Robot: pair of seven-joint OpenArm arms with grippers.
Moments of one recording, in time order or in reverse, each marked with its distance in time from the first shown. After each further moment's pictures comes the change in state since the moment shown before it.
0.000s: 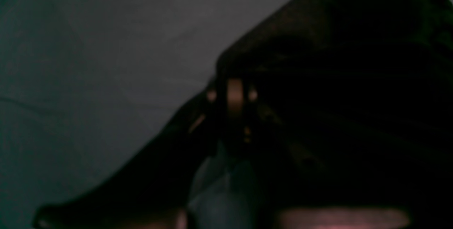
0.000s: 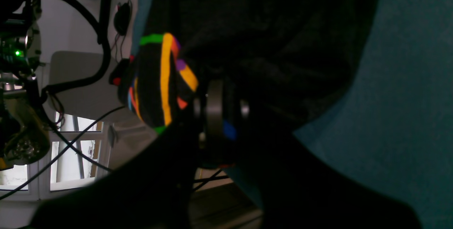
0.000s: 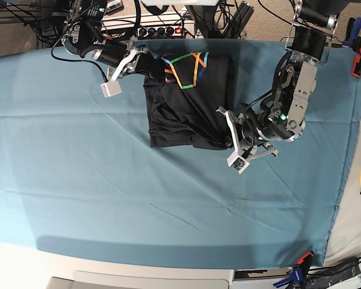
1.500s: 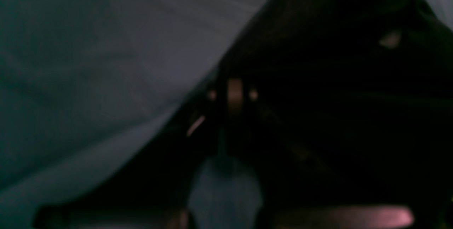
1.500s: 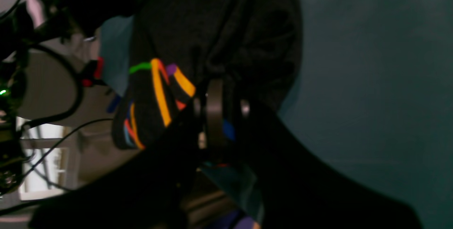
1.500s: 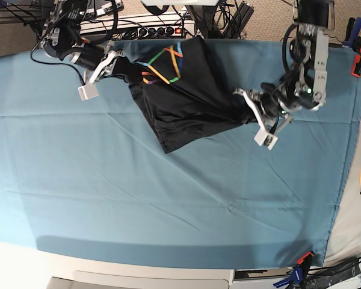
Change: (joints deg) left arm 12.0 0.4 -13.4 2.5 -11.6 -1.6 0.4; right arm 0.2 6.0 4.0 0.0 1.9 0.0 0.2
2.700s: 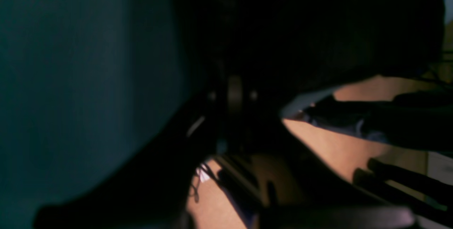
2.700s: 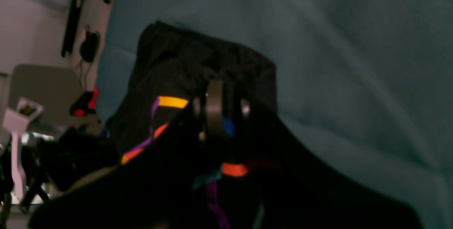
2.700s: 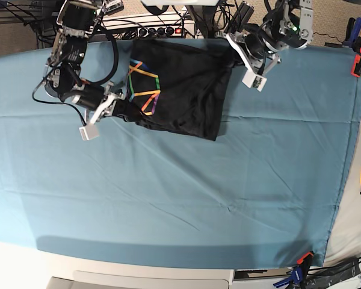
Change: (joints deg) left arm 25.8 7.1 -1.6 18.1 3.9 3.2 0.1; right arm 17.2 2.4 -2.2 -11.4 -5.0 -0.2 0.4
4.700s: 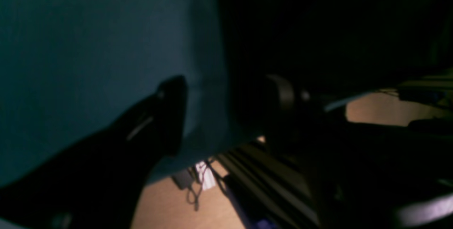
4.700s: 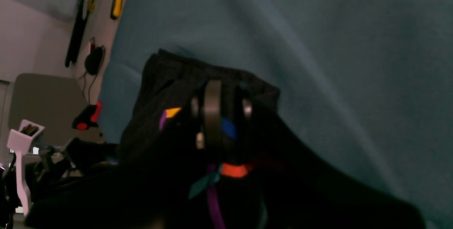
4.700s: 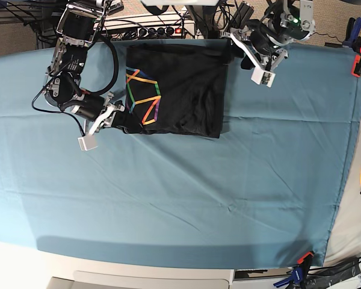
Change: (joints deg) left arm 4.2 2.8 -3.7 1.0 3.4 3.4 -3.3; right arm 4.9 -0.1 -0.7 -3.9 -0.2 0.0 1.4
